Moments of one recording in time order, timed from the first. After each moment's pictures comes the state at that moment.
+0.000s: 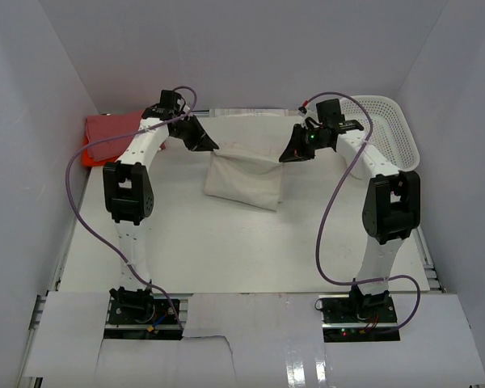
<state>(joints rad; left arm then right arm) -0.16 2.21 2.03 -0.82 0.62 -0.69 0.25 1.91 1.62 -0.63 -0.63 0.31</state>
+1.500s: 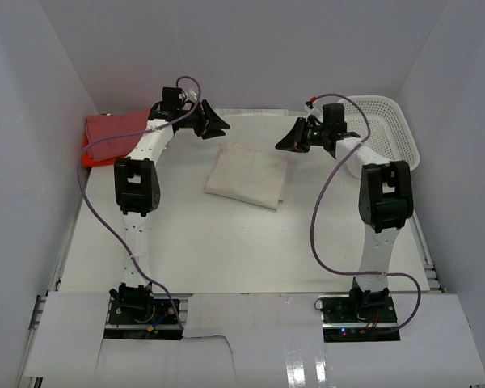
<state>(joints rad) -0.14 2.41 2.19 -0.44 0.87 -0.75 0.18 2.03 1.54 -0.11 -0.80 0.53</state>
